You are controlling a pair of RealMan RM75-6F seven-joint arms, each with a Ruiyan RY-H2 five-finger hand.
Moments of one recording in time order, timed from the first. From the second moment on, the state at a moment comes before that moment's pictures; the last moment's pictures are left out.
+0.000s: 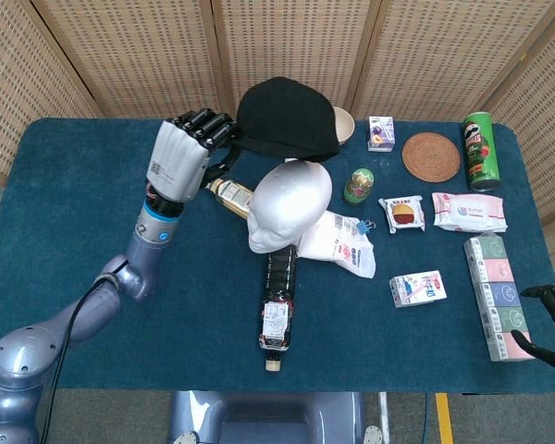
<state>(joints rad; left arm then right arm) -1.15 -1.80 -0.41 -0.66 1.54 1.56 -0.21 0.00 -0.95 0.09 -1.76 -1.53 1.60 -0.09</state>
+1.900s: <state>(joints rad) -1.06 -1.91 -0.08 -0.38 1.67 1.71 -0.43 0.02 -0.95 0.10 -1.82 -1.49 1.57 -0.16</state>
